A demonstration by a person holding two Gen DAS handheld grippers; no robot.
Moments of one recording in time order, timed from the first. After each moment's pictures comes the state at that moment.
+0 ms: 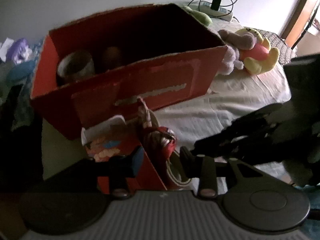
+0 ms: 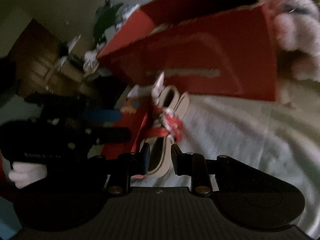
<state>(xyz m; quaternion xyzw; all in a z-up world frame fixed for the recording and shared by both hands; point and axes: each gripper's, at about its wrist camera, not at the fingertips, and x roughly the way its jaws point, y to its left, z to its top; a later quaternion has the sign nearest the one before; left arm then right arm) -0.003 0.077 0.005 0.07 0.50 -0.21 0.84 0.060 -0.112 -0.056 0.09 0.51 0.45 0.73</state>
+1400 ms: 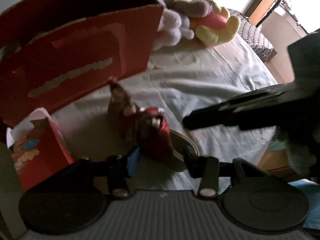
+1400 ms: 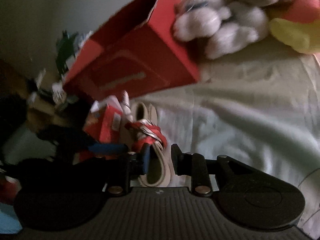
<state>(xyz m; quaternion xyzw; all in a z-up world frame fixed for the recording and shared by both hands) -0.008 0.018 -0.037 0.06 0.55 -0.33 0.77 0.042 -0.203 -0.057 0.18 0.51 0.31 0.78</state>
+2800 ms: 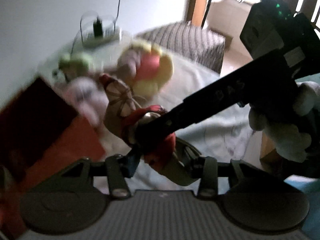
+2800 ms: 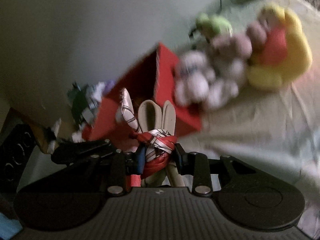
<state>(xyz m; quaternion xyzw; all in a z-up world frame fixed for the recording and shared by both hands) -0.007 -0.052 0.051 0.18 0.39 -0.47 0.77 0.053 -0.258 0.014 0.29 0.44 0.29 0.80</state>
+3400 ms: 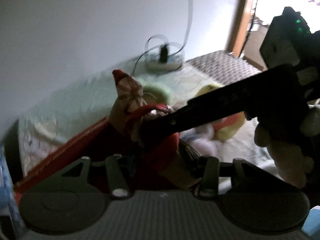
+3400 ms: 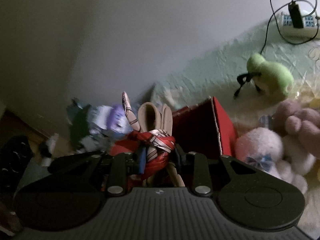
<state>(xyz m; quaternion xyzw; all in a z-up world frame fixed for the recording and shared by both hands) 0.144 0.029 0.076 0.13 0.39 -0.40 0.82 0.198 -0.136 0.038 0.25 0.42 0.28 0.83</state>
